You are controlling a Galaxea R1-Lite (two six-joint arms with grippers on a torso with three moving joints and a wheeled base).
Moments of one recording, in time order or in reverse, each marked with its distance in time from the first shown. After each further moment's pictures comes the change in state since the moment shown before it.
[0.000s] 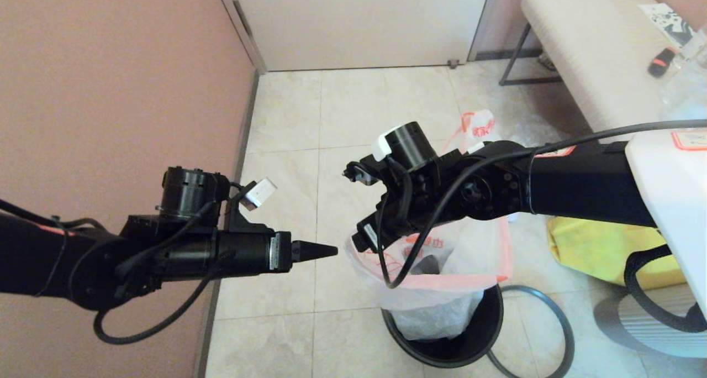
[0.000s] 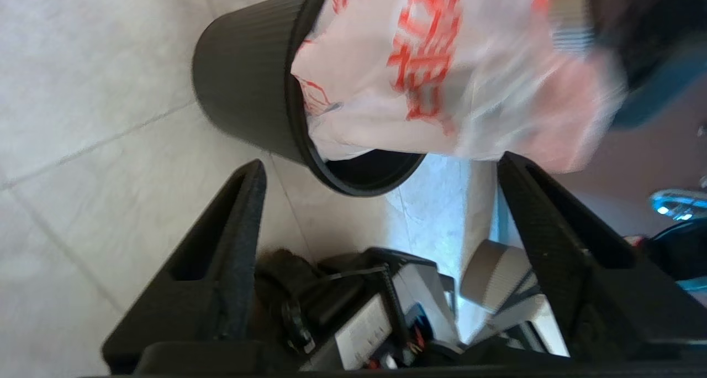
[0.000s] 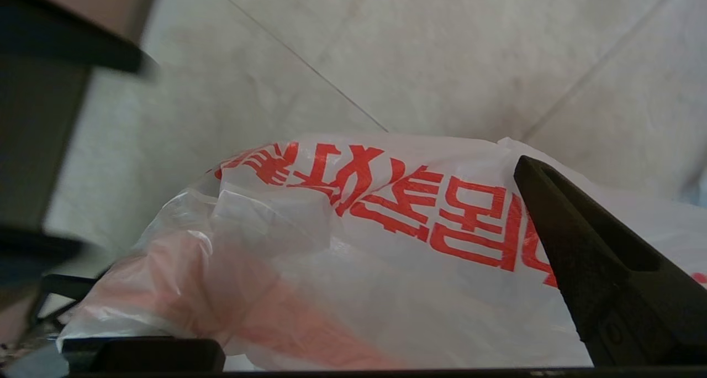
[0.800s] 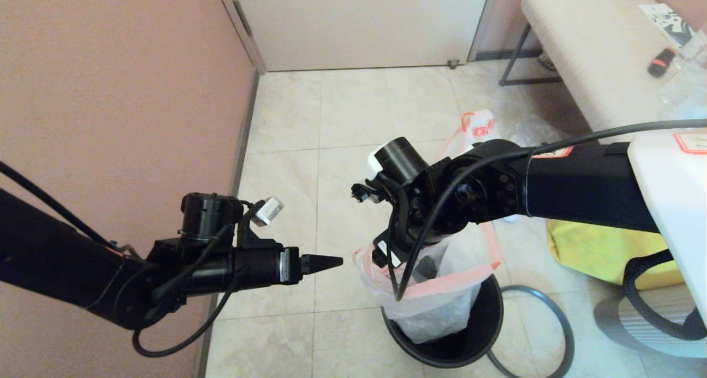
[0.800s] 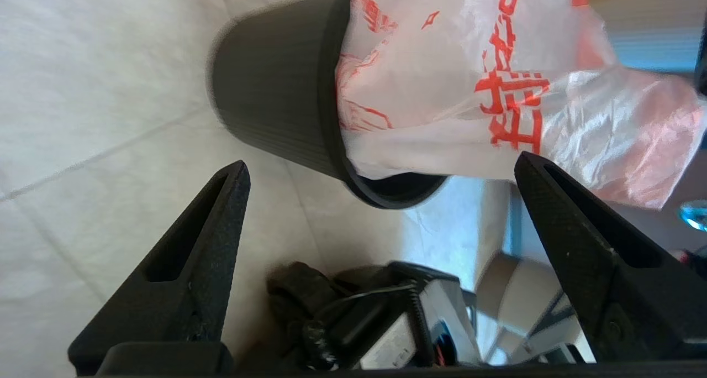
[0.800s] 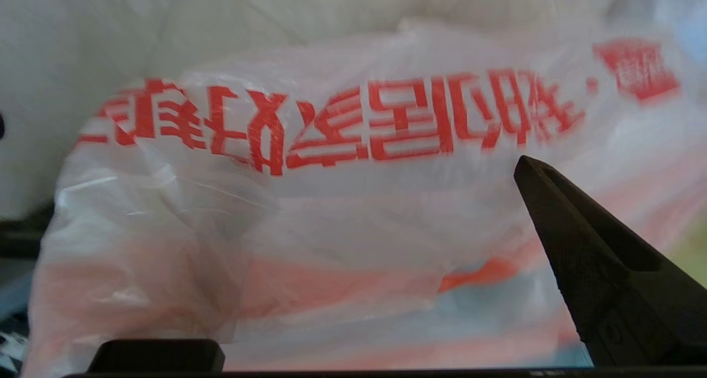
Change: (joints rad) left arm 0.018 0.132 0.088 -0.239 -0.001 -0.006; right arm 0.038 0.005 -0.027 0.228 -0.280 0.018
